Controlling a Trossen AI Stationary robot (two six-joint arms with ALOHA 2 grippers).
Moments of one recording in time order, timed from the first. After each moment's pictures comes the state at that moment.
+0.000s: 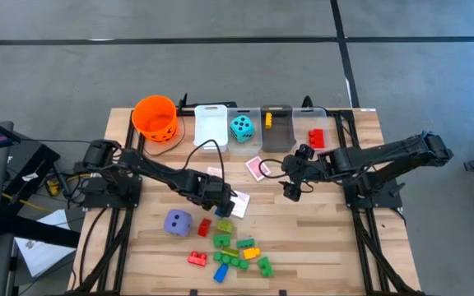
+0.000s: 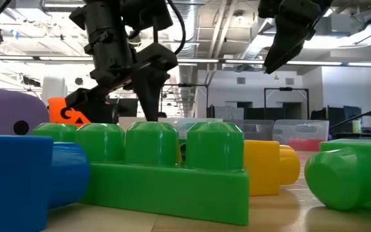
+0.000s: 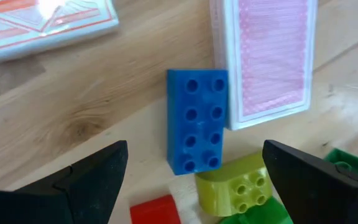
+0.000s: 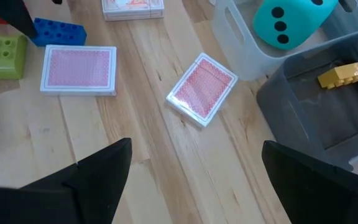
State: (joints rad) left arm -0.16 1.75 1.05 -0.50 0.00 -1.26; right arm 0.15 1.26 1.01 -0.77 0.39 0.37
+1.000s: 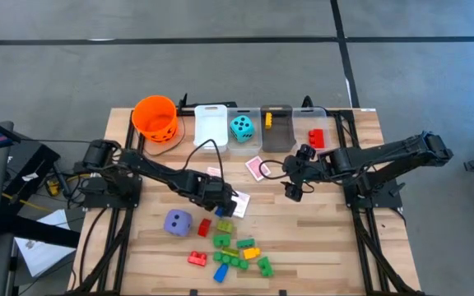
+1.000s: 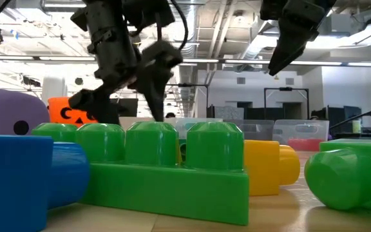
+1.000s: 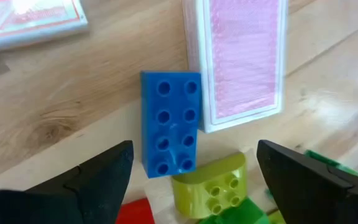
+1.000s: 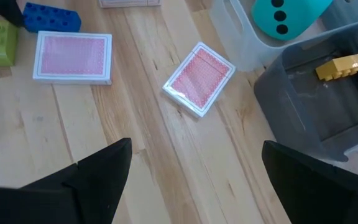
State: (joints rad) left arm -0.17 1.75 1.05 -0.44 0.00 -1.30; right arm 0.16 1.26 1.01 -0.81 0.39 0.37
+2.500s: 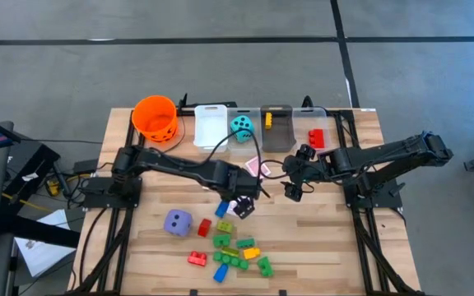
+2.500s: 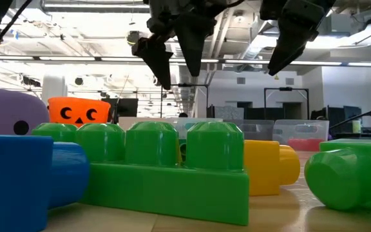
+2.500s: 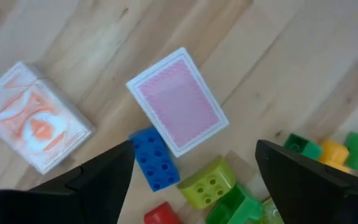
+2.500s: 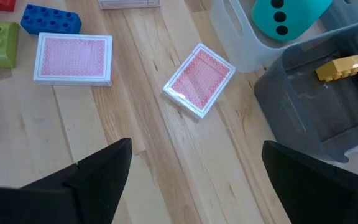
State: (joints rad) left arm -0.15 2.02 1.80 -1.12 -0.11 -0.82; right arm 0.16 1.26 1.01 -0.81 0.39 0.37
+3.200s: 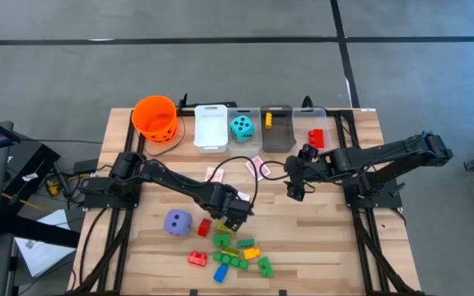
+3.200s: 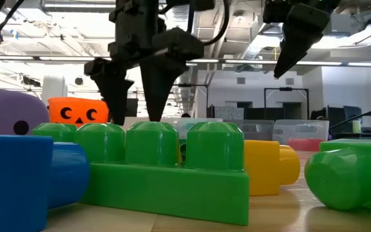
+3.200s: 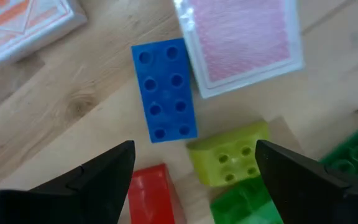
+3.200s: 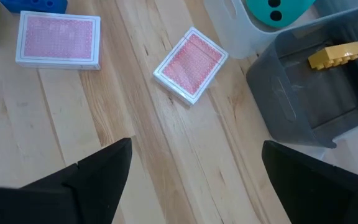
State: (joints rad) left arm -0.25 2.03 1.55 -1.01 -0.07 -1.18; right arm 0.15 1.26 1.01 -0.87 0.40 0.37
